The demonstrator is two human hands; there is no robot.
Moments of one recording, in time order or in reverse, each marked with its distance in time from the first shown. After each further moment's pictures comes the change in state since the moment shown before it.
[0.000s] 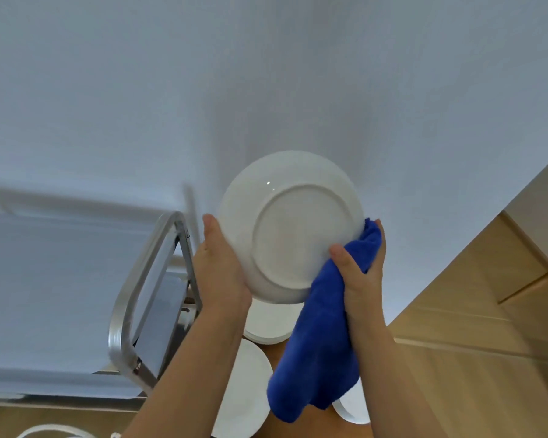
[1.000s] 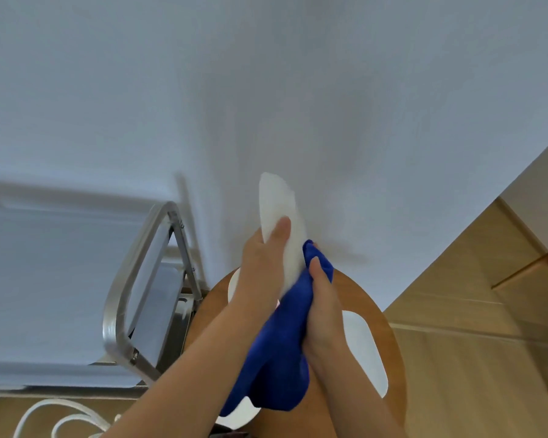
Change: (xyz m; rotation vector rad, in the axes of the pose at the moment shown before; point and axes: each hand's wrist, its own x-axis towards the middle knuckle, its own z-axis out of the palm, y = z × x) left_hand -0.029 -0.018 0.016 0.264 -0.452 -0.066; right_hand -0.052 0.034 0.024 0.300 0.111 0.433
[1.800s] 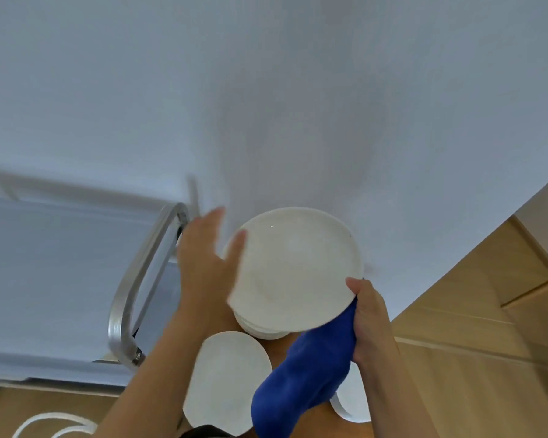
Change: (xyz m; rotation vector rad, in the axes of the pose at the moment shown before) left_hand 0.034 -0.013 -0.077 0.852 0.328 0.519; right_hand 0.042 -0.030 -0.059 -0.156 -0.244 0.201
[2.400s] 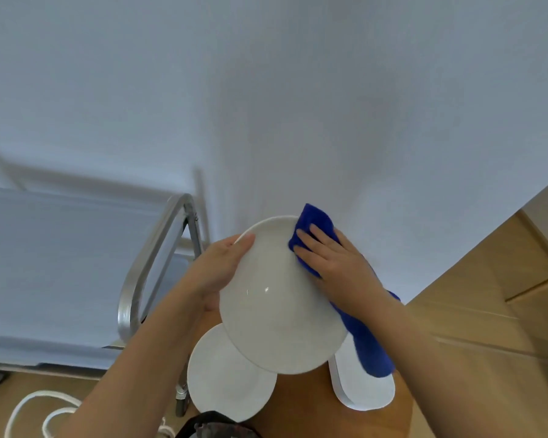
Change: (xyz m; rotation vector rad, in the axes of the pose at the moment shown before) left_hand 0.001 -0.001 -0.017 -0.582 -0.563 -0.594; right_hand 0.027 -0.025 0.019 -1.743 -0.326 -1.263
